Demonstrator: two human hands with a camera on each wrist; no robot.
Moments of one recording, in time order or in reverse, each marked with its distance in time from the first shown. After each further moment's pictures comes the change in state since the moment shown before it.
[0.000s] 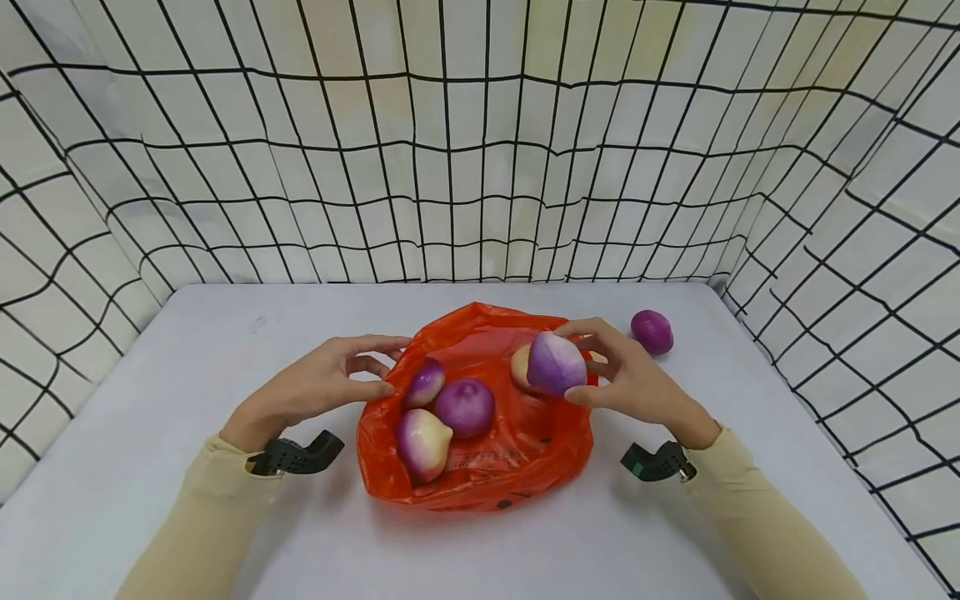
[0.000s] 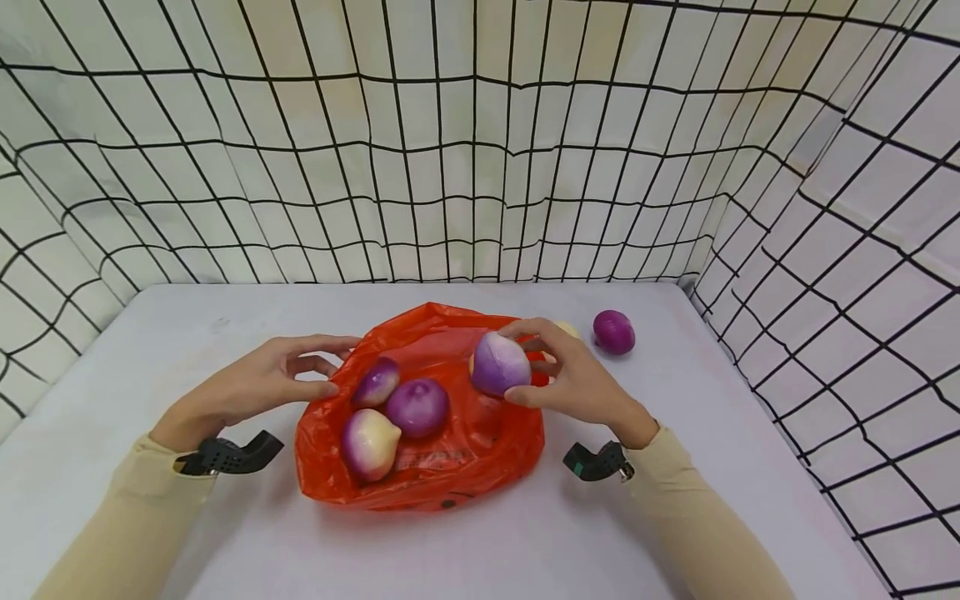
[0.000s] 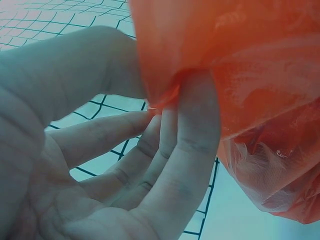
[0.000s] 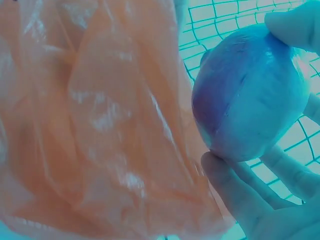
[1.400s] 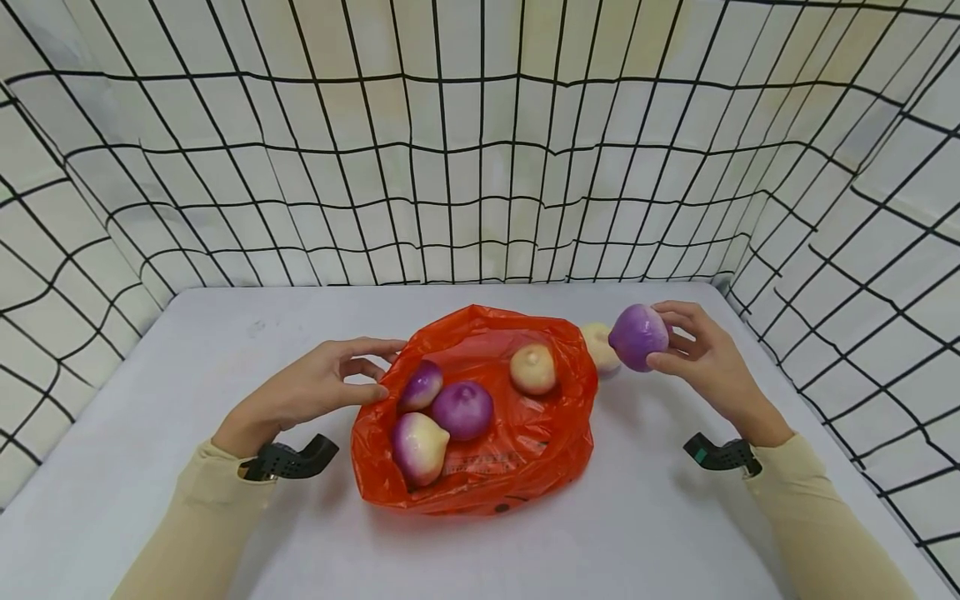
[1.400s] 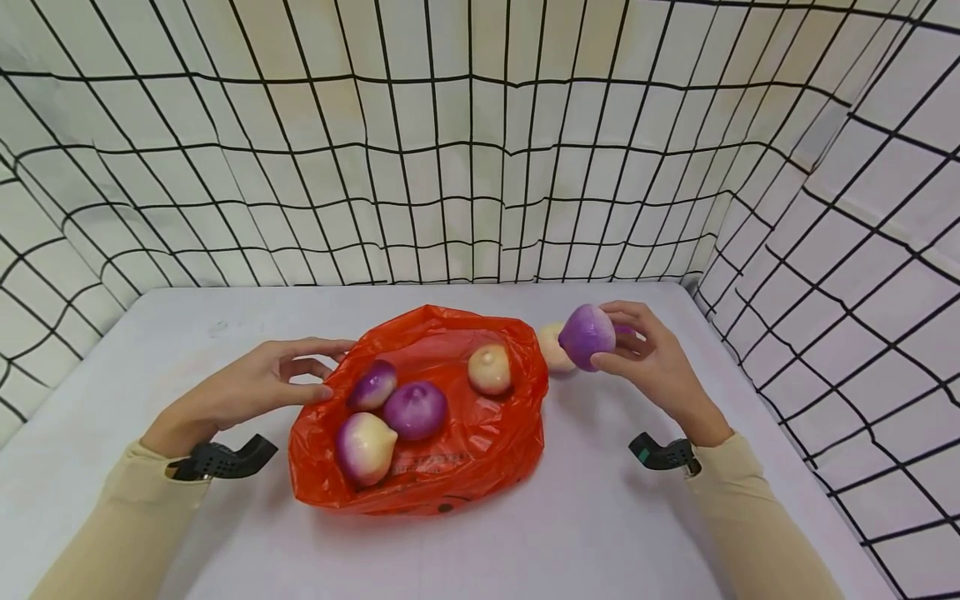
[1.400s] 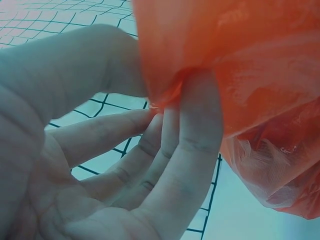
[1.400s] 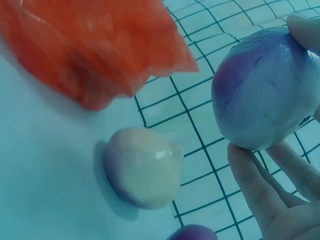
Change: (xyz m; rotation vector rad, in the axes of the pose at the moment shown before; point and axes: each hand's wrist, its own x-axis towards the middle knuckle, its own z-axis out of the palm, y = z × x) left_hand -0.002 0.001 0.000 0.041 0.025 -0.001; right_hand -0.044 0.037 -0.064 -0.060 0.330 0.185
